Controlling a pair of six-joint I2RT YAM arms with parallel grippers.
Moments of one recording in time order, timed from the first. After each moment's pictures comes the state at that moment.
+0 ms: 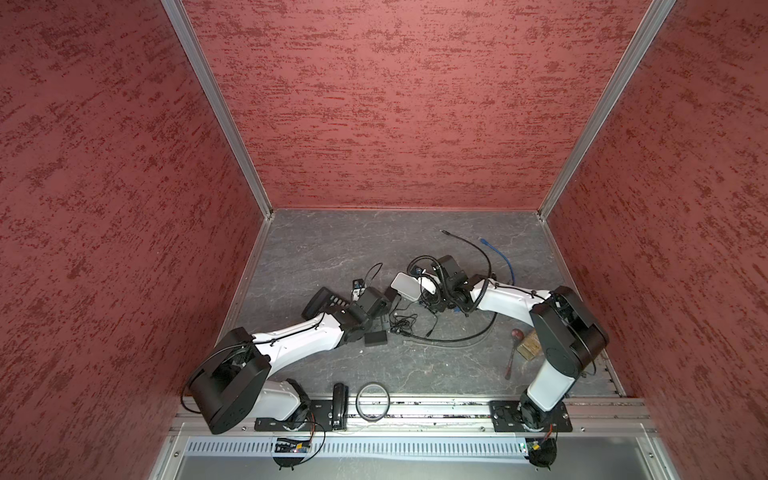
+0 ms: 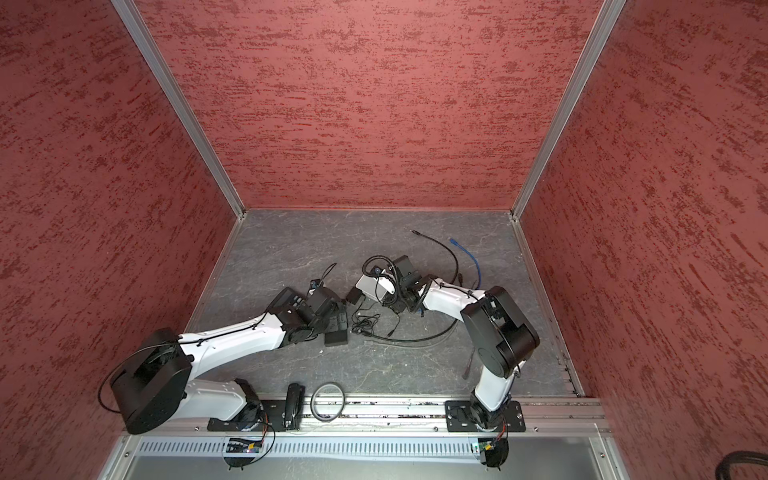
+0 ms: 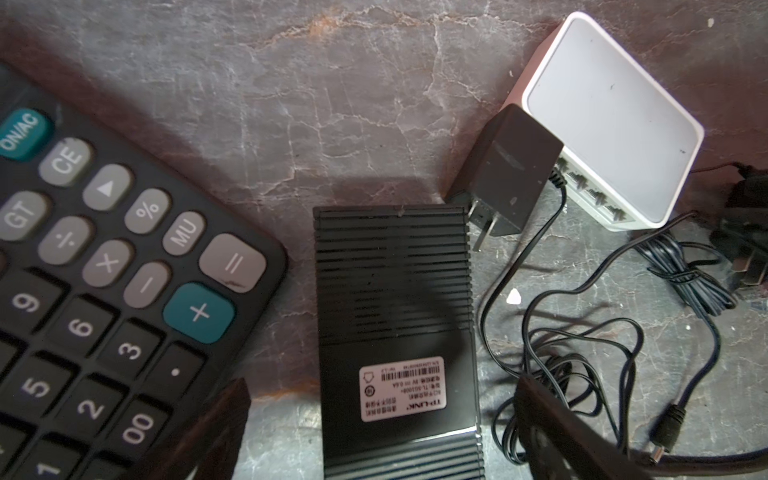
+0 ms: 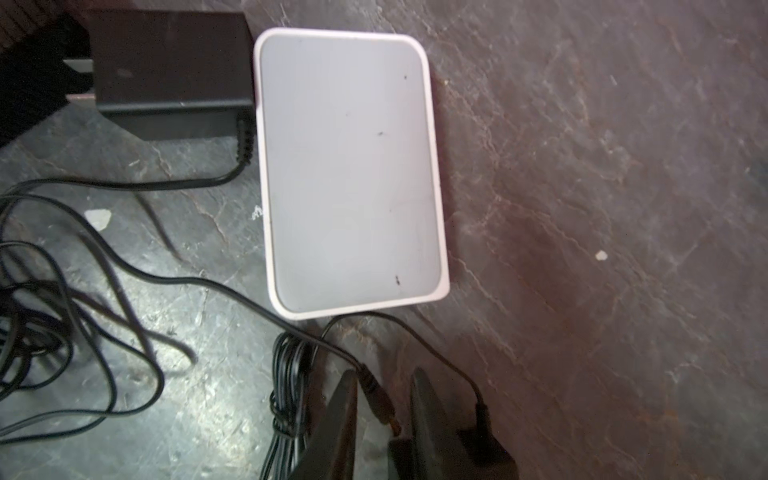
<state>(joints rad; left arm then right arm) -0.77 1.35 0.67 -0.38 -0.27 -0.83 0.59 1.75 1.00 -0.24 -0.04 -0.41</state>
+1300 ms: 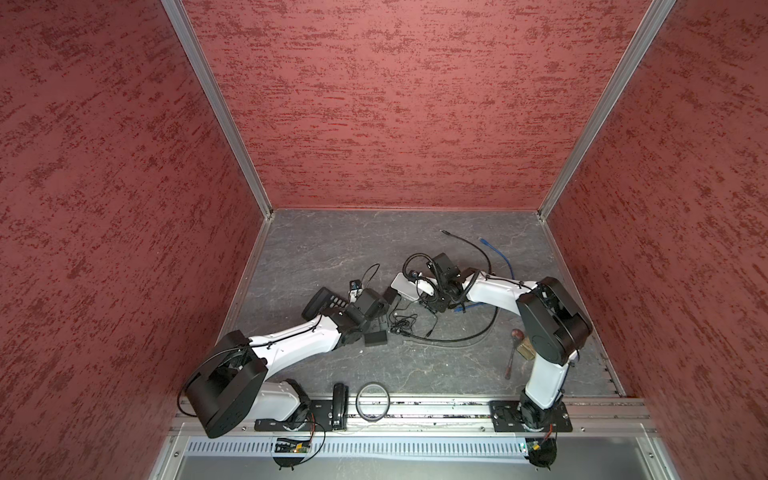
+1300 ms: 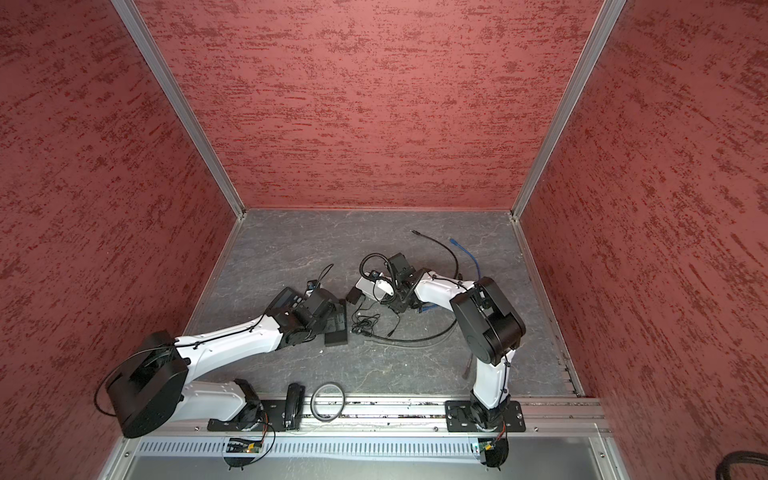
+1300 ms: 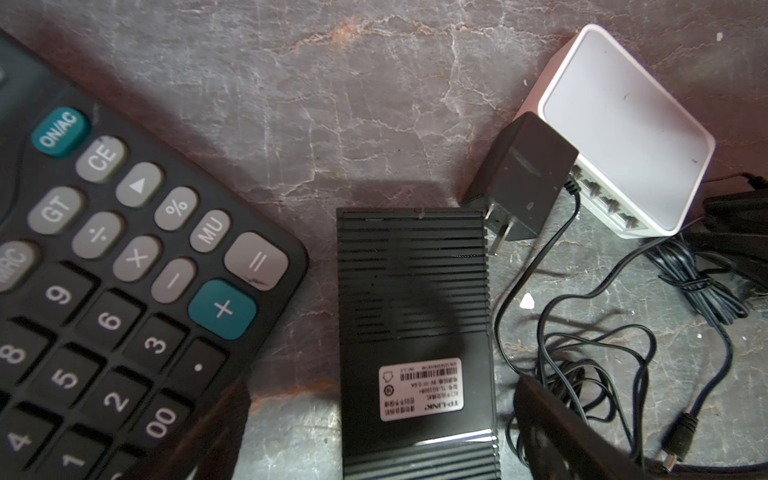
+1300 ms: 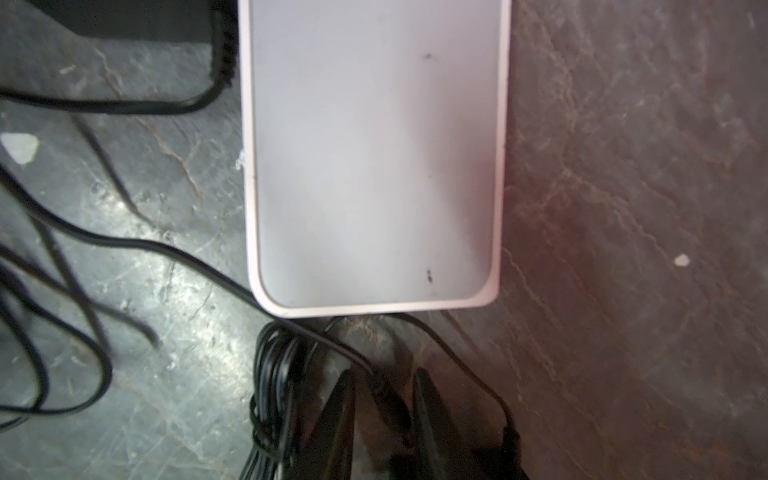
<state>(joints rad) -0.76 1.34 0.65 -0.37 -0.29 -0.84 0.57 1.85 1.10 -0.39 -0.04 -0.49</state>
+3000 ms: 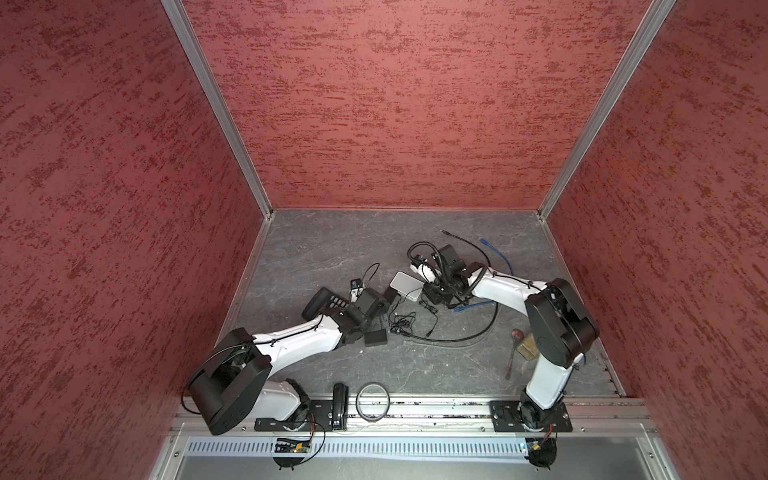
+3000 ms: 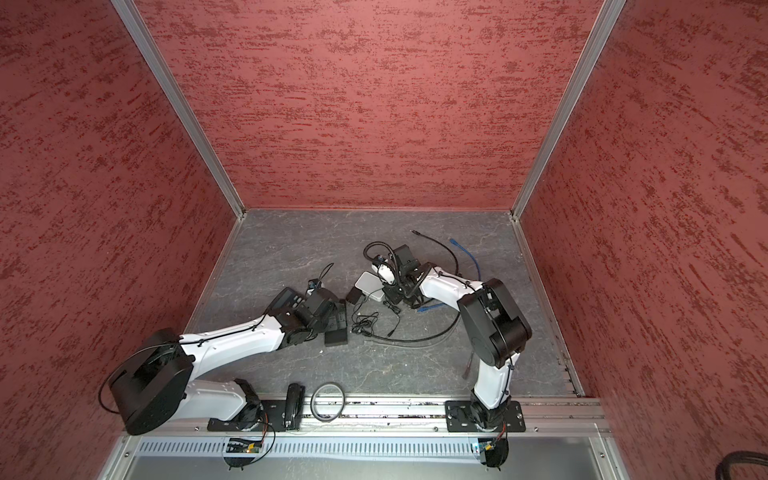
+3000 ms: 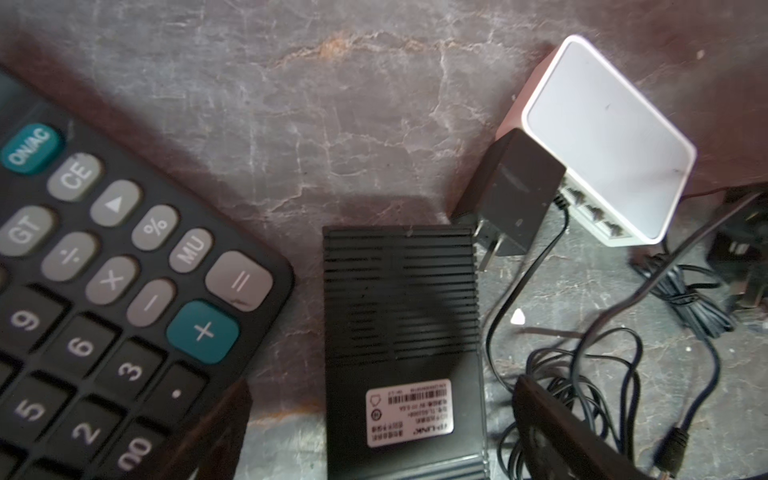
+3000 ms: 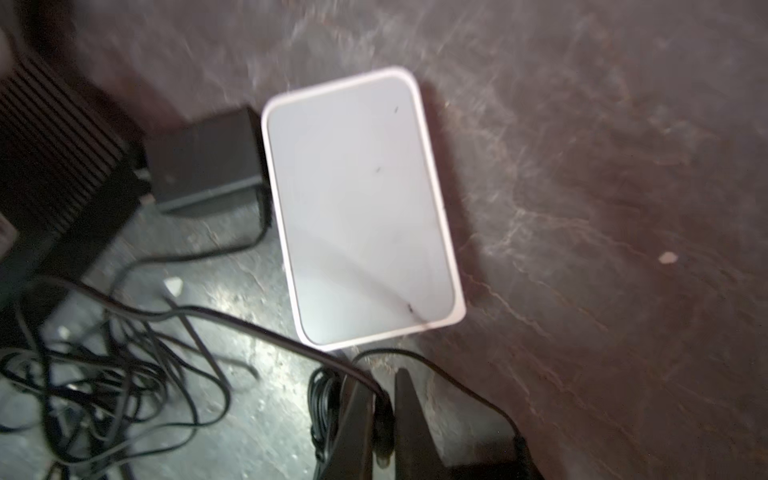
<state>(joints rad) -0.76 1.34 0.62 -0.29 -0.29 -0.83 0.53 1.78 1.12 -0.32 -0.24 -0.15</state>
